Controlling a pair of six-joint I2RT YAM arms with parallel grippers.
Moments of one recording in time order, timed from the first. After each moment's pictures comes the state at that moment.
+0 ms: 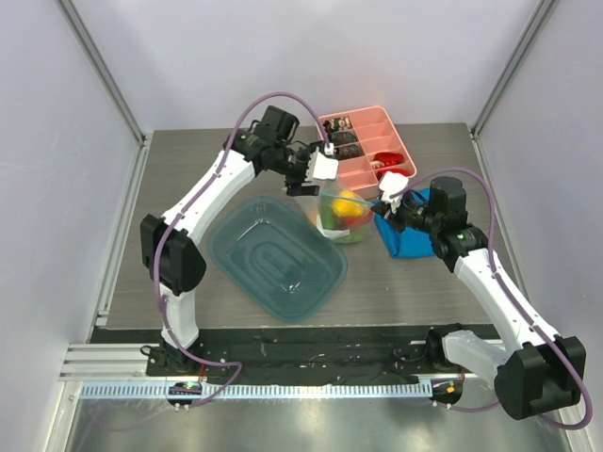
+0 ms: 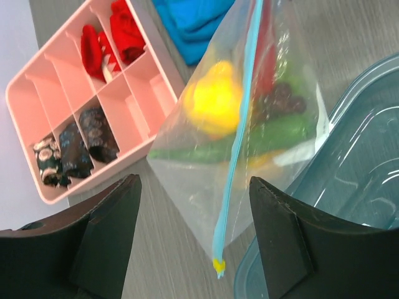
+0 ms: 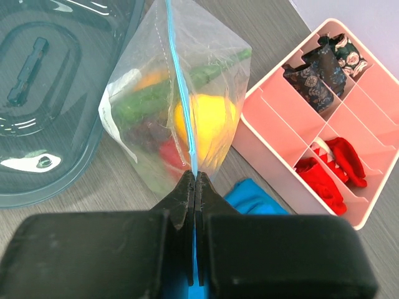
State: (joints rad) left arm -0.54 1.93 1.95 -0.89 0.67 1.20; right arm 0.21 1.04 0.81 -0.18 -0.61 -0.60
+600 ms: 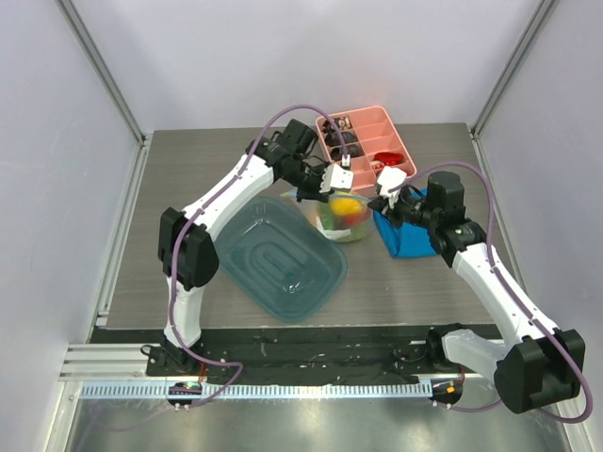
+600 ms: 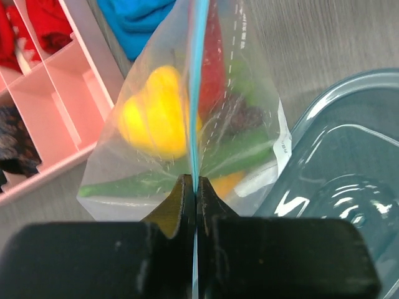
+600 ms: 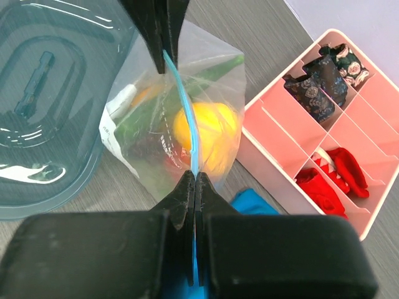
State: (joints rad) left arm -0.62 2.03 1.98 -0.96 0.64 1.10; right arm 0.23 1.07 0.85 -0.17 -0.63 -0.59
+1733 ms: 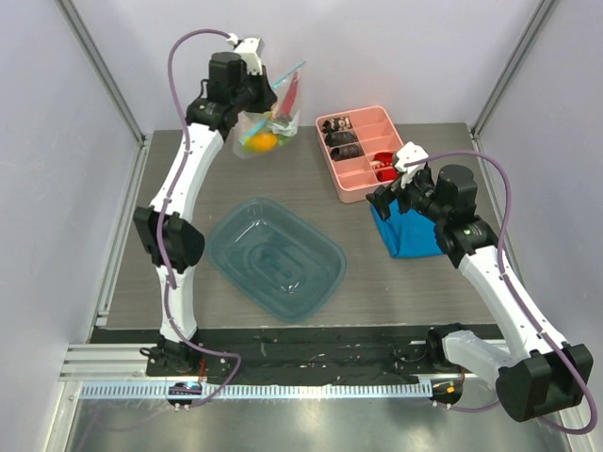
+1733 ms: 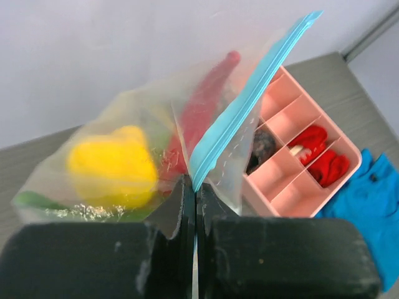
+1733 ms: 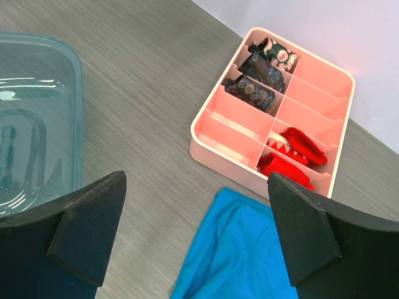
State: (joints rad) left arm -0.31 2.06 2.33 -0.56 0.21 -0.14; right arm 0.23 1.03 0.92 -0.12 -0.40 -0.31
